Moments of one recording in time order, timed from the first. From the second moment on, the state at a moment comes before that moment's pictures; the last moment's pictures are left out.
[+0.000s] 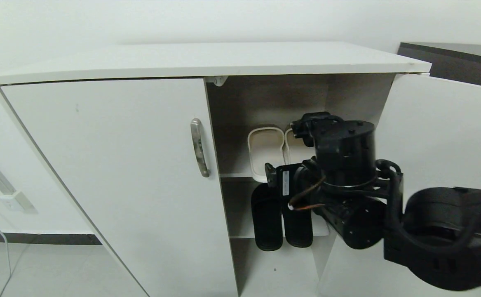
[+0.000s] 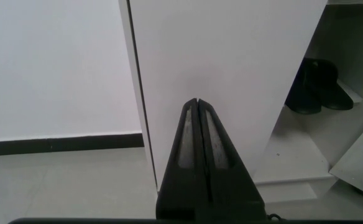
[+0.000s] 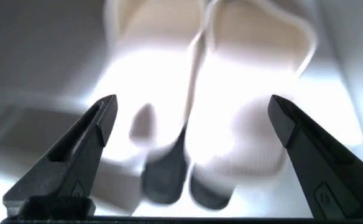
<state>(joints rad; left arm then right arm) 0.00 0.00 0.00 0.00 -0.01 0.01 0.93 1.80 -1.10 -0.49 -0.65 0.18</state>
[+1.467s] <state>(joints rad) 0.00 0.00 0.00 0.00 -0.01 0.01 0.97 1.72 -0.87 -0.60 -0.54 0.19</state>
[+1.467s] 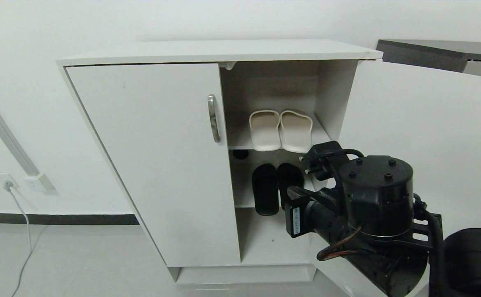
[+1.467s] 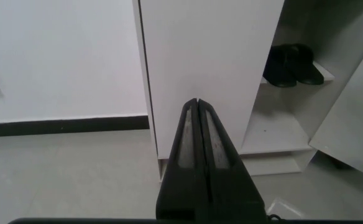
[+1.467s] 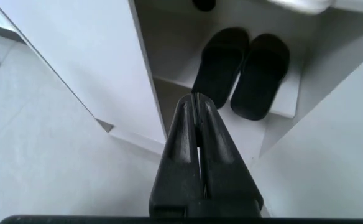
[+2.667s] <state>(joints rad) 0.00 0.00 0.00 0.00 -0.01 0.01 0.95 1.78 -0.82 -0.68 -0.50 0.18</state>
